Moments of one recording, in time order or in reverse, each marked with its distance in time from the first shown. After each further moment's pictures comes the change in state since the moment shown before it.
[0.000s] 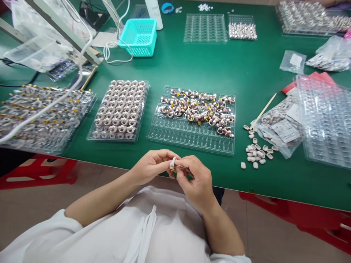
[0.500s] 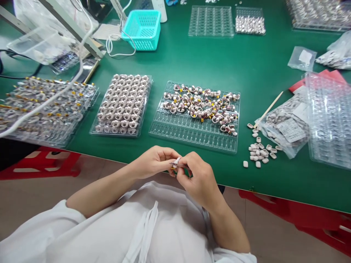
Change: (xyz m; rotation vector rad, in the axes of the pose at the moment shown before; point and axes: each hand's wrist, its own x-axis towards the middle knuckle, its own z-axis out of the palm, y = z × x) left_hand 0.001 0.005 -0.002 0.043 -0.066 -0.106; right_hand 0.006 -0.002 -0.011 -0.182 -0.210 -0.036
